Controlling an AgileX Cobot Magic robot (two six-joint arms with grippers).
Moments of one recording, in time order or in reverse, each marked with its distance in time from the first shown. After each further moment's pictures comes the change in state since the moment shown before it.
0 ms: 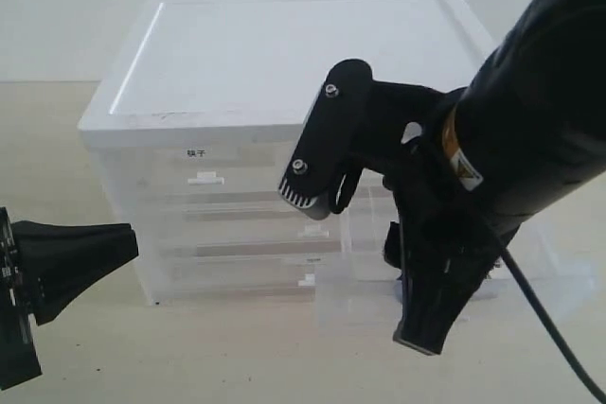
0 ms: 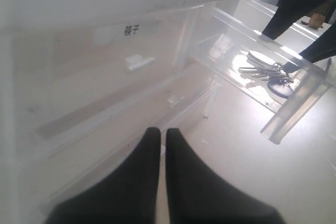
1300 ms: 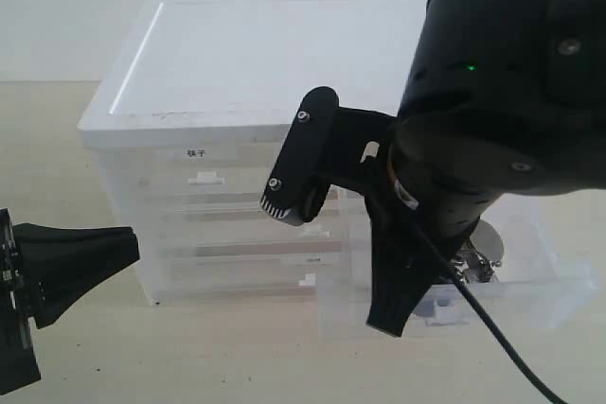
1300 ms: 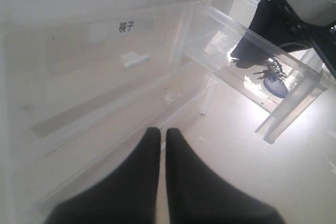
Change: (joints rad) left arm 0.000 0.000 0.000 0.012 0.000 0.000; right arm -0.002 0.138 -0.010 -0.151 -0.021 0.132
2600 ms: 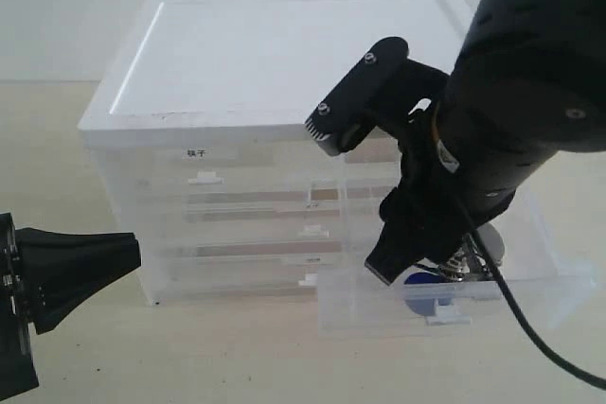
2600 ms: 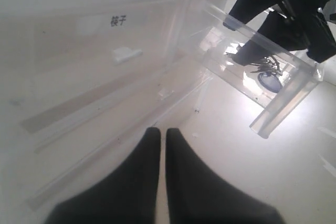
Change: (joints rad) left arm 0.000 0.000 0.000 0.023 -0.001 -0.019; right arm -0.092 -0.042 0.009 0.025 -0.011 0.233
